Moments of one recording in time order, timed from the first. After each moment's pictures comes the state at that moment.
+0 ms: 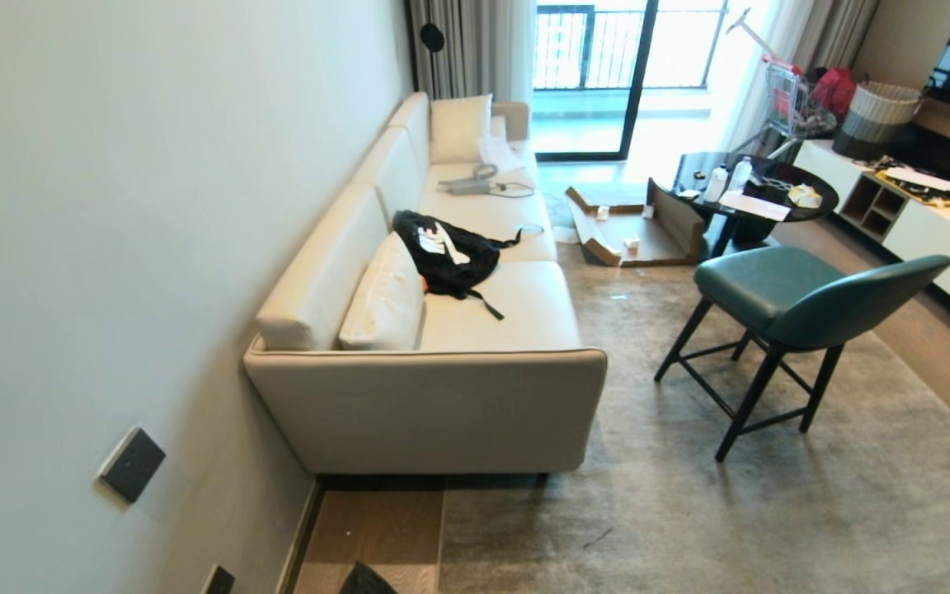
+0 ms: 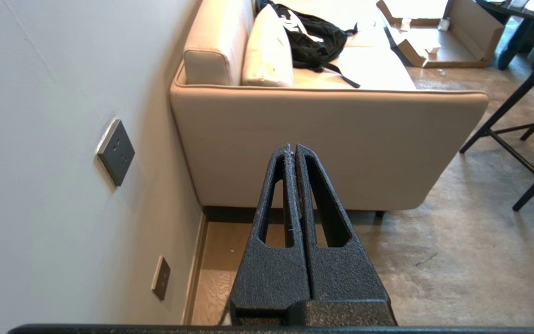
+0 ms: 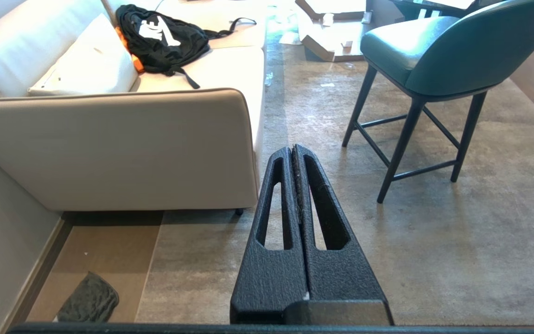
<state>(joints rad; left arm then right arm) 0.00 0.00 0.00 0.00 0.01 -0.03 0.00 0.00 0.00 0.00 0.00 0.02</state>
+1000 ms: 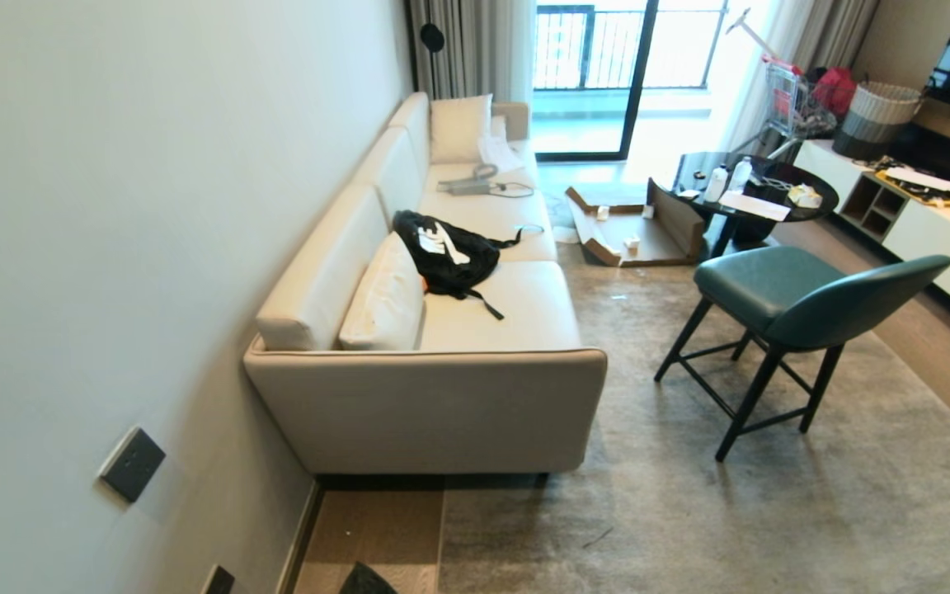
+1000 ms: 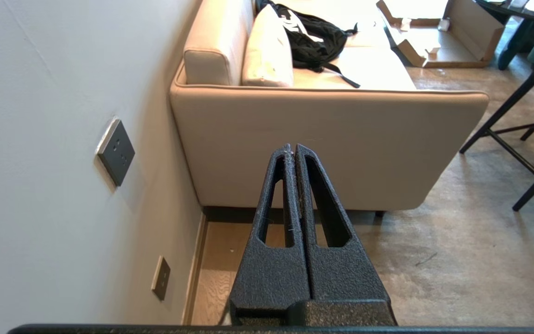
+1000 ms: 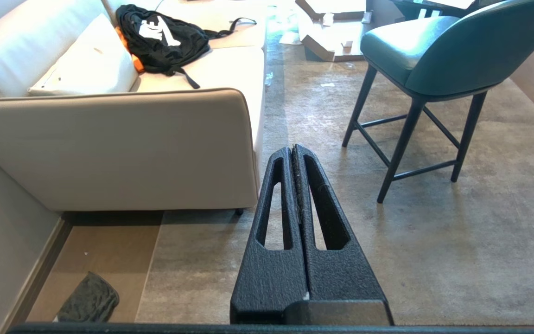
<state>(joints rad) 0.00 0.00 0.00 0.00 0.01 -0.03 0.00 0.00 0.00 0.00 0.00 0.02</state>
